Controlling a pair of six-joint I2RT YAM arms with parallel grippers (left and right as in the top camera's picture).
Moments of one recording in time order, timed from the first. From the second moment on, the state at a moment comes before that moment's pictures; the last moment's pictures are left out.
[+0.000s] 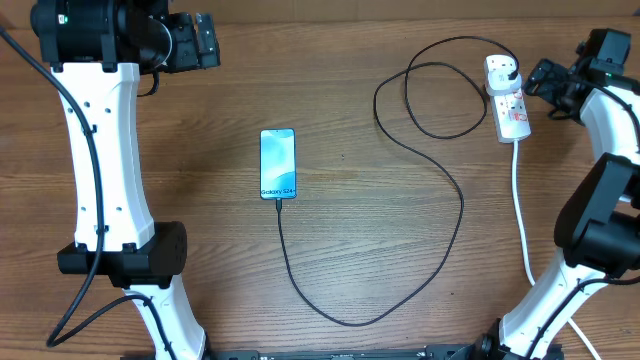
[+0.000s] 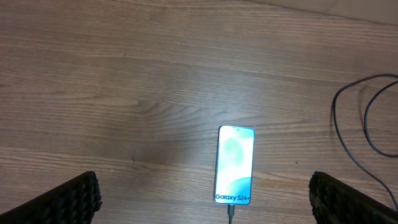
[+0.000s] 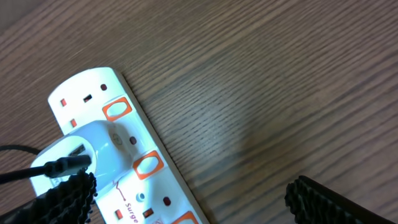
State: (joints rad) left arm -0.04 2.07 2.69 -1.64 0.03 -0.21; right arm -0.35 2.14 1.71 -0.54 -0.01 0.24
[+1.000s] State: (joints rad) left arm -0.04 2.07 2.69 -1.64 0.02 -0.21; right arm -0.35 2.24 1.71 -0.51 0.00 0.23
